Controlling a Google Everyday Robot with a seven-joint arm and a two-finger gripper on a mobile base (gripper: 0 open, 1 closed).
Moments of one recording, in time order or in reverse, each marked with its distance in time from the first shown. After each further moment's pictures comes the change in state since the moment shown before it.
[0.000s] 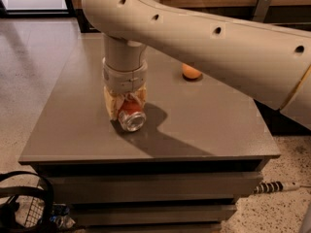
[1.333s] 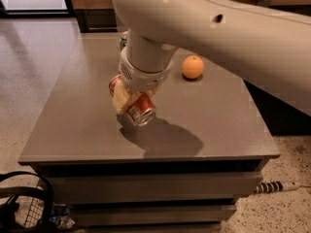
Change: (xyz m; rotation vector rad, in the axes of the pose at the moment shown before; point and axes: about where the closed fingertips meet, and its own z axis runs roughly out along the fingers) arm 0.026 -0.016 -0.051 0.021 -0.248 -0.124
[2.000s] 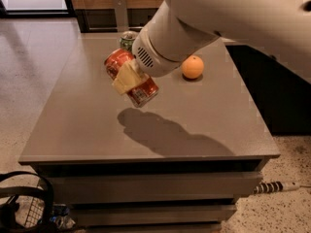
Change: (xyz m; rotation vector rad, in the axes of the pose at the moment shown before) arm -0.022 -0.006 -0.056 -0.057 -0.304 -0.182
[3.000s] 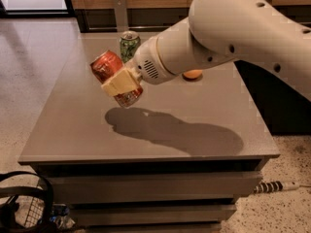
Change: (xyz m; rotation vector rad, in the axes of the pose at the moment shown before) arm -0.024 0.014 0.031 -0.216 -0.274 -0.165
